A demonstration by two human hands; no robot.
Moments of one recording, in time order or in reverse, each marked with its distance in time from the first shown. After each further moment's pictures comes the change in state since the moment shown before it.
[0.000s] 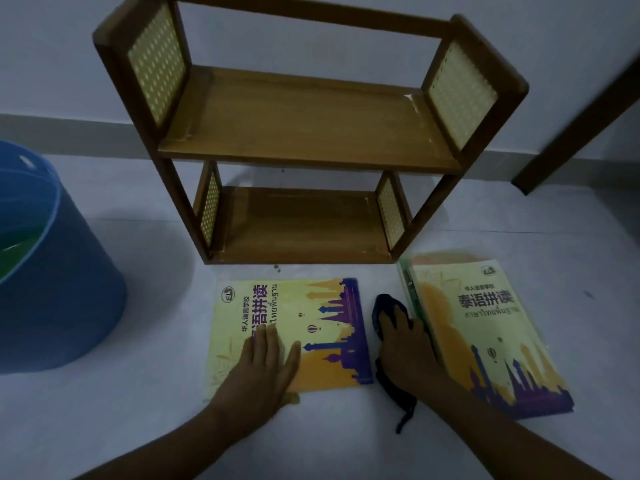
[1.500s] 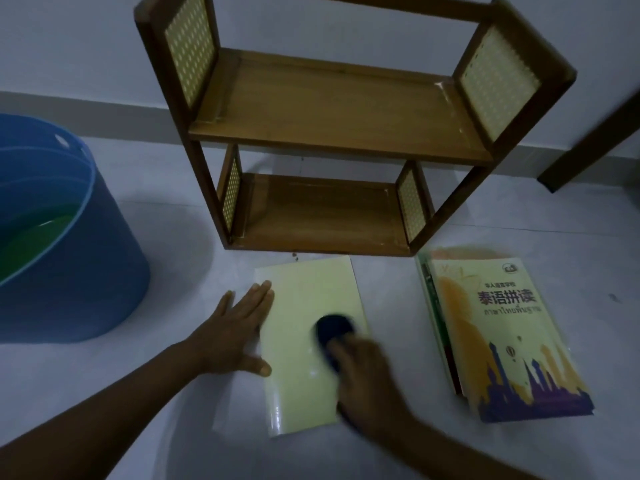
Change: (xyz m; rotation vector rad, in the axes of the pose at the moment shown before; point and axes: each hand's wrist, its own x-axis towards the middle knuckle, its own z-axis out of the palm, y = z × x) left_hand 0.000 -0.084 -0.014 -0.289 -0.017 0.059; right_hand -0.046 -0.076 0.042 0.467 0.493 -0.407
